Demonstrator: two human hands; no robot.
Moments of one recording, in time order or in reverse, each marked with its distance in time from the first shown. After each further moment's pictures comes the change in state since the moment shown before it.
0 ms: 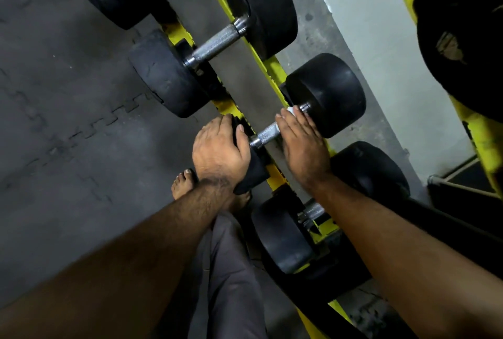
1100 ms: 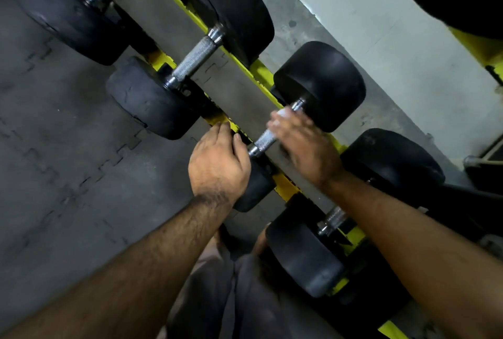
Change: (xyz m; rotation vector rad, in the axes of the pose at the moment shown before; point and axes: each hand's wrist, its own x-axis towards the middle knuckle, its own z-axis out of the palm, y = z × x) left_hand 0.003 0.007 -0.002 0.070 -0.033 0.155; right_hand -0.010 0.021 0.019 0.122 0.123 -0.184
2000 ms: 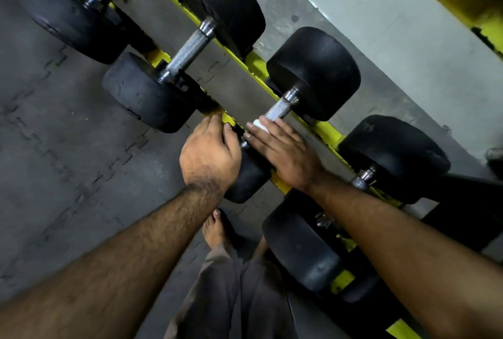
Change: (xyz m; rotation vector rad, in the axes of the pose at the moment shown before) left_hand -0.003 0.006 0.000 0.054 0.025 -0.047; right_hand -0.015 -0.027 0.027 -0.029 0.030 -0.094
